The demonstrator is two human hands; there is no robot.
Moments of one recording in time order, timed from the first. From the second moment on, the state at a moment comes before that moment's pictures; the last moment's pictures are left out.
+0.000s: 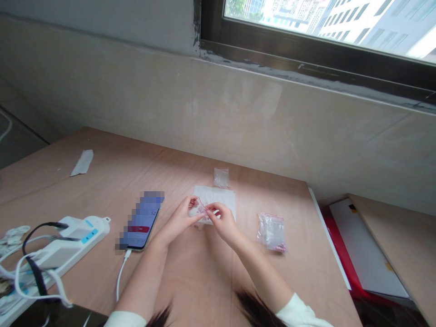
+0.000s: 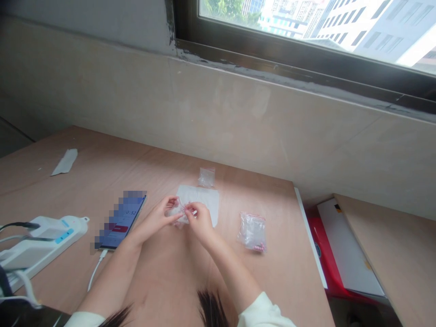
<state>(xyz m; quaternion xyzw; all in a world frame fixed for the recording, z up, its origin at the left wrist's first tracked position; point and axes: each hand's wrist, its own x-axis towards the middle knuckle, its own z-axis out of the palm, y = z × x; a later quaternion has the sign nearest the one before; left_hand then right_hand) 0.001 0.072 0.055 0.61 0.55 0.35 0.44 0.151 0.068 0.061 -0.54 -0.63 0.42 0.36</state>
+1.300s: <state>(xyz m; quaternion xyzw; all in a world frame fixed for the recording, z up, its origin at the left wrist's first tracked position) 0.006 0.061 0.091 0.58 0.50 0.35 0.54 0.148 0.067 0.083 -0.47 -0.41 0.63 0.46</state>
